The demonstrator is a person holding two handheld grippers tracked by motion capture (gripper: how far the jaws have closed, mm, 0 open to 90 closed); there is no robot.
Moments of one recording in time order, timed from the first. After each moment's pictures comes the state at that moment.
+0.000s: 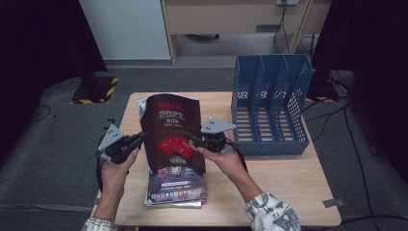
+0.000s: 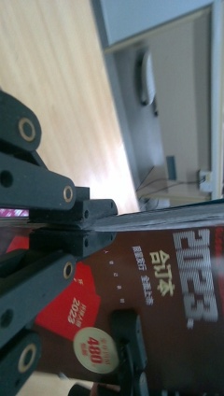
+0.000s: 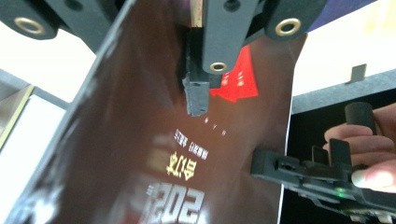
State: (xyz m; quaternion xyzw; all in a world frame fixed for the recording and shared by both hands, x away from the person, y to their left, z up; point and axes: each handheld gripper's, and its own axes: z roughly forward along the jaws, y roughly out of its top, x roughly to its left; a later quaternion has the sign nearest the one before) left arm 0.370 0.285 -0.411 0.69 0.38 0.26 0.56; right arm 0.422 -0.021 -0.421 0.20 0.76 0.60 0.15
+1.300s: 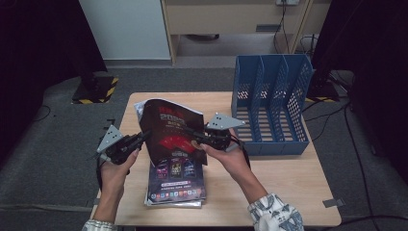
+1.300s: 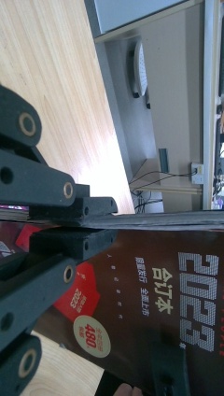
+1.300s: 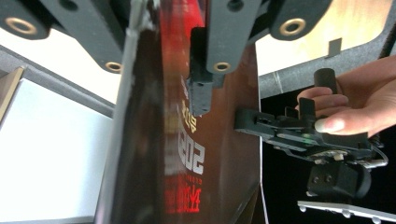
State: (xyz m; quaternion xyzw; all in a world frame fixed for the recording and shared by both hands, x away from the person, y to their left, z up) left arm 0.368 0.285 -0.415 0.69 0.36 0.25 0.58; right arm 0.410 -0.034 -0.389 0.19 0.74 0.63 0.14
